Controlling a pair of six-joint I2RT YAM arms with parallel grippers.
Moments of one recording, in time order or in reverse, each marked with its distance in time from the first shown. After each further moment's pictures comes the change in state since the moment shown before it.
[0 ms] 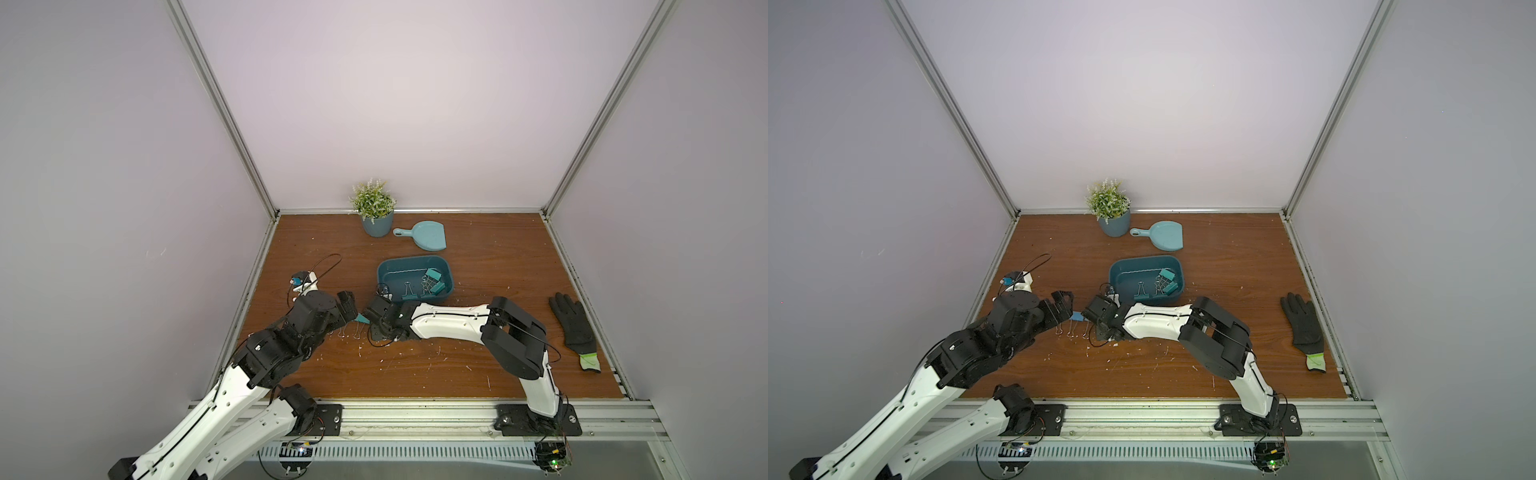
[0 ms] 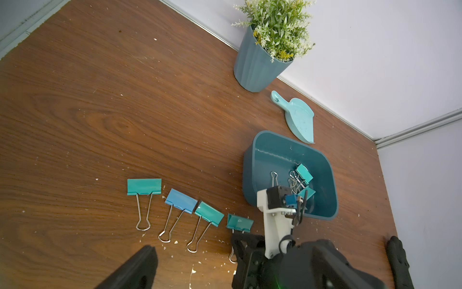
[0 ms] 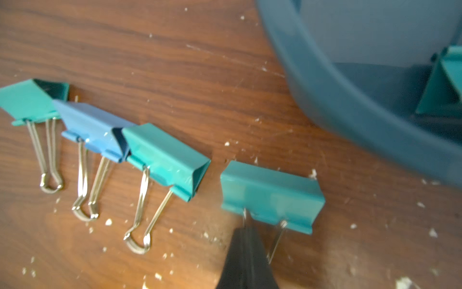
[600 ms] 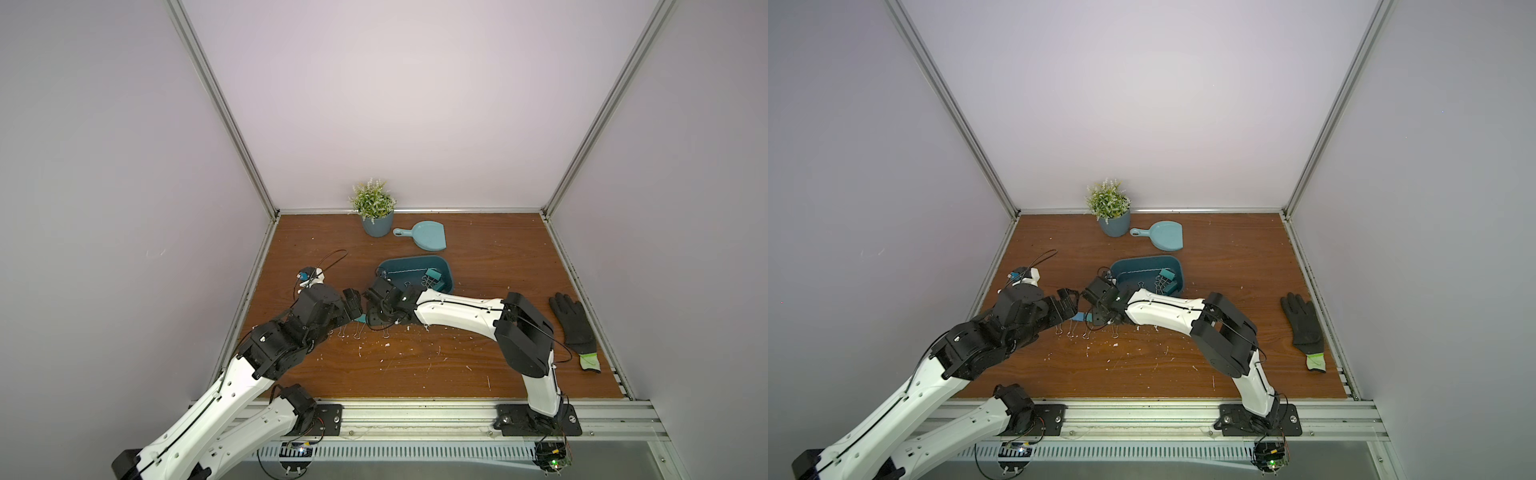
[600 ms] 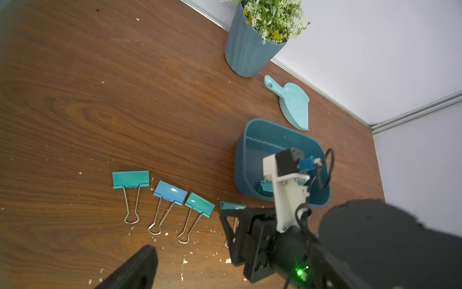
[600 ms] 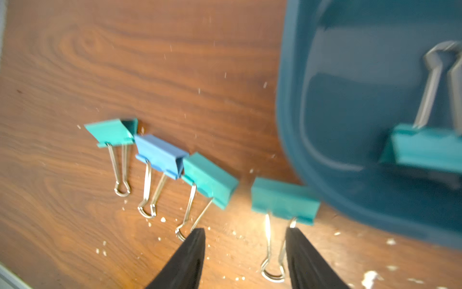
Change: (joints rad) left arm 0.002 0.080 0.052 -0.012 0.070 0.002; right arm -0.073 -0.061 0.138 -0.119 -0.061 -0.094
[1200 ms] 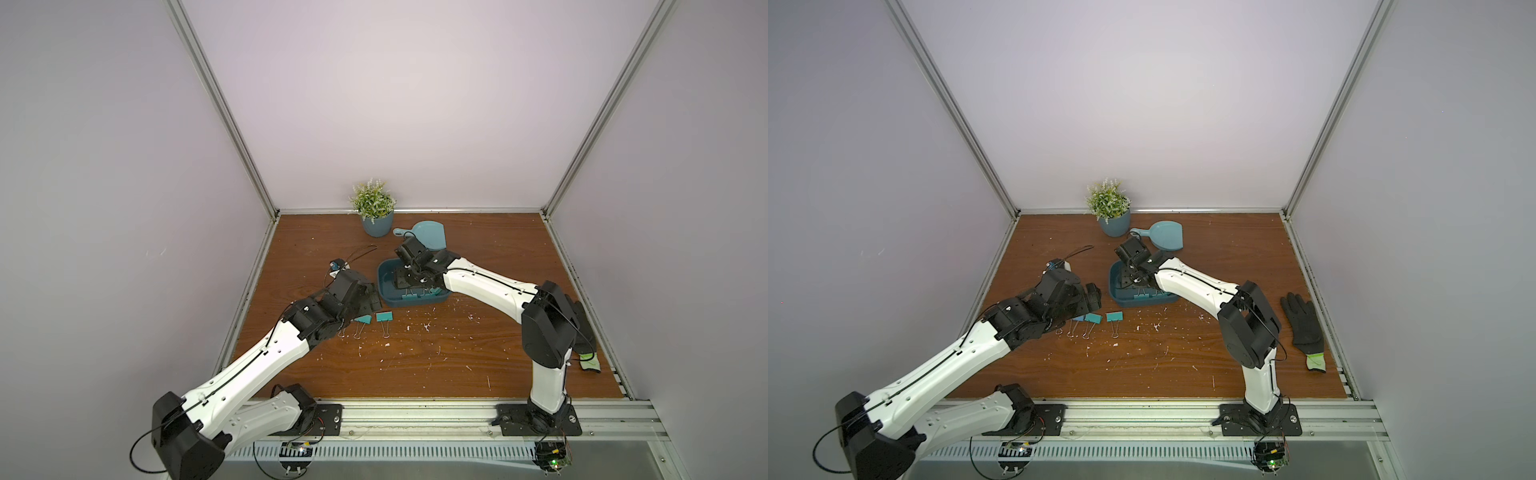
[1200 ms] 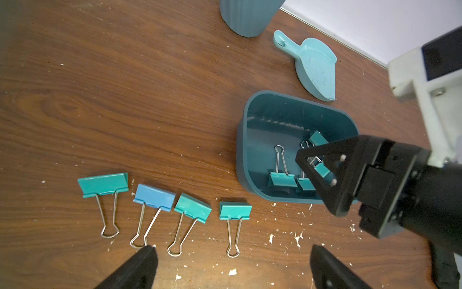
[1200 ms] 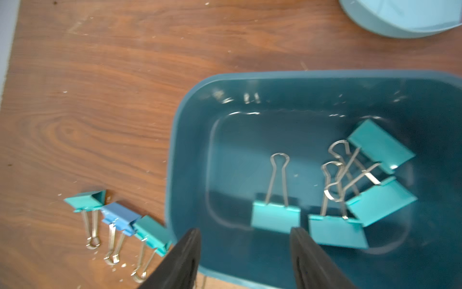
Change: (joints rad) left arm 0.000 0.267 -0.005 0.167 0.029 0.069; right arm -0.247 -0.076 0.040 -0.101 -0.016 -0.195
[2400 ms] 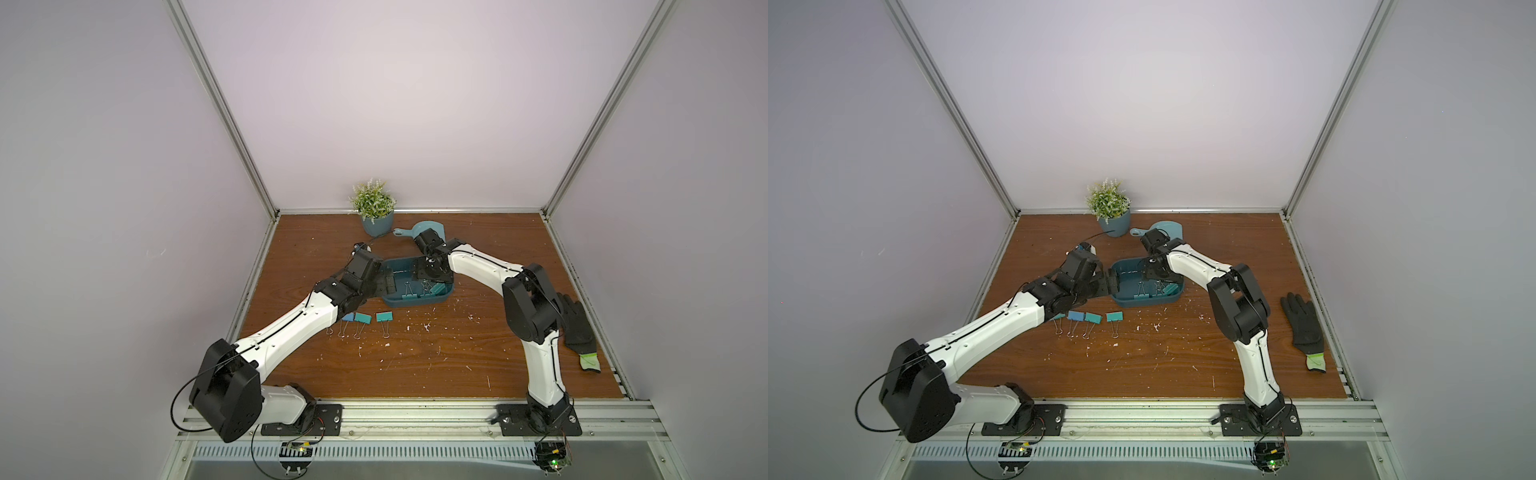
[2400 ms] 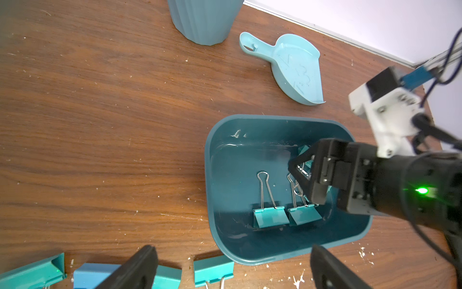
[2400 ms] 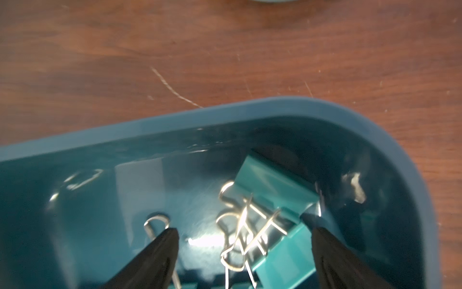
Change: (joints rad) left arm 0.092 0.283 0.061 0.262 0.107 0.187; right arm -0.186 0.198 0.066 -0.095 0.002 0.070
